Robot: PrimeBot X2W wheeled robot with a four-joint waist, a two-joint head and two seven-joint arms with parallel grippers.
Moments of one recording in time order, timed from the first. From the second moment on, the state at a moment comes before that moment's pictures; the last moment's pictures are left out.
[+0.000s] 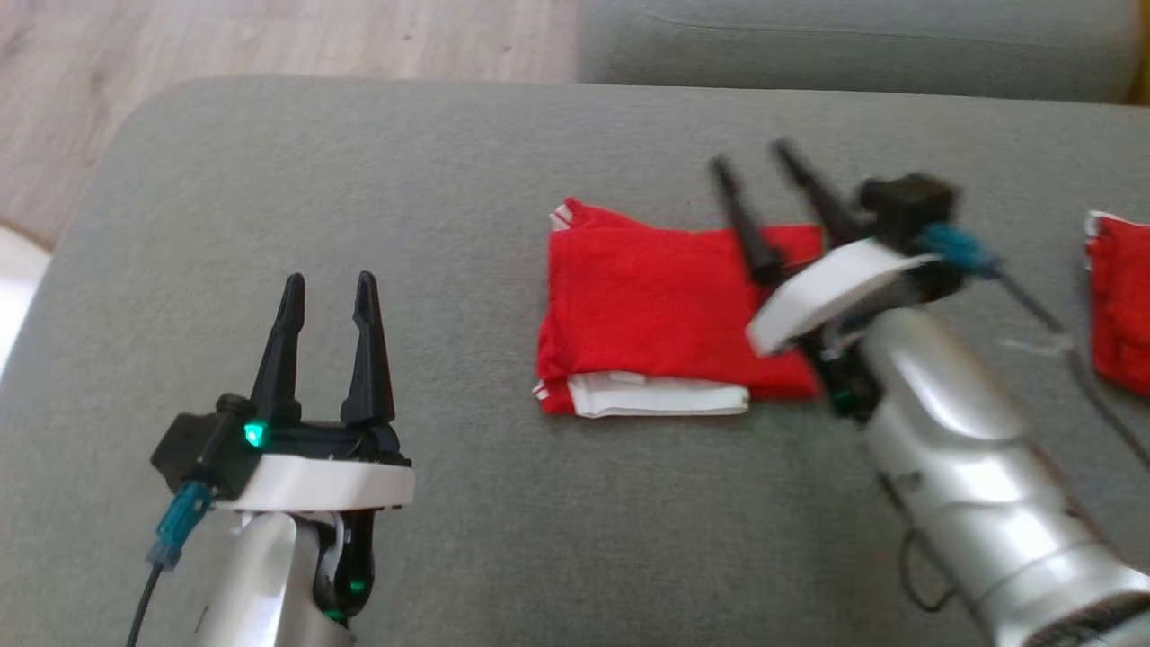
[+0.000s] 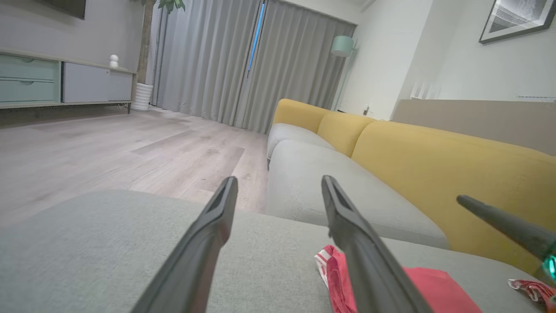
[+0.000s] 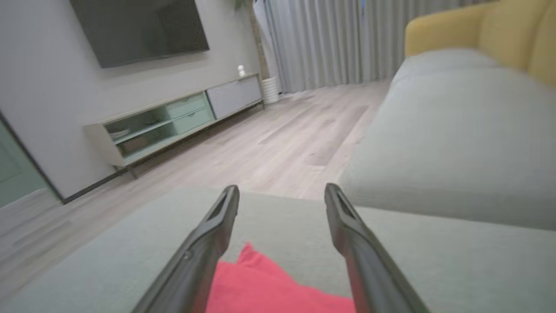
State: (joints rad) left arm -0.21 0.04 -0.15 0.21 -0.35 -0.11 -0.26; right arm -0.72 -0.09 0.54 0.81 0.54 0.13 -0.25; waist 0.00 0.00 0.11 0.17
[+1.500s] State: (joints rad) left arm -0.19 0.04 -0.15 0.22 -0.27 -0.12 -0.26; right arm -0.32 -0.05 0.06 0.48 0.10 0.13 -0.23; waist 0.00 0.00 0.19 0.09
